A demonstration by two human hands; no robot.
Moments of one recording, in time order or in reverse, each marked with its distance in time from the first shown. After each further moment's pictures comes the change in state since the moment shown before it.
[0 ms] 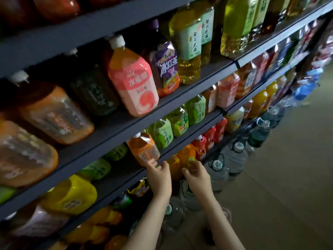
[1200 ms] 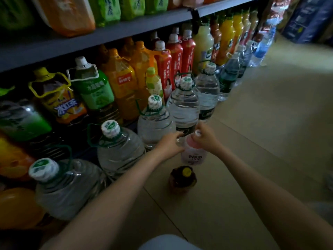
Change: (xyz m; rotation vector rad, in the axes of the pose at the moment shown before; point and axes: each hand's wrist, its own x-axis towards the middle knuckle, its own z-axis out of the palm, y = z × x) left_hand -0.020 -0.376 0.171 0.621 -0.927 0.682; right_hand 0.058 0.429 -0.009 -0.504 0.098 -0.397
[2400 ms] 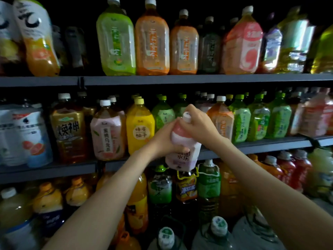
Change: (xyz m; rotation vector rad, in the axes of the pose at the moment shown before) left_hand -0.221 -0.005 -0.365 -0.030 0.830 0.111; right_hand 0.073 -0.503 -0.040 0.136 0.168 -0.938
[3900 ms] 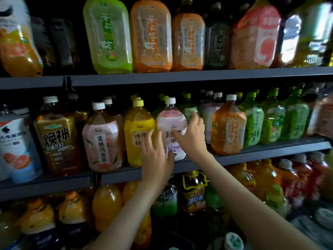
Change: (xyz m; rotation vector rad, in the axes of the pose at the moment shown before) left_hand -0.002 -0.075 0.027 0.553 0.593 0.018; right_hand 0.016 0.013 0.084 0.067 0.132 0.336
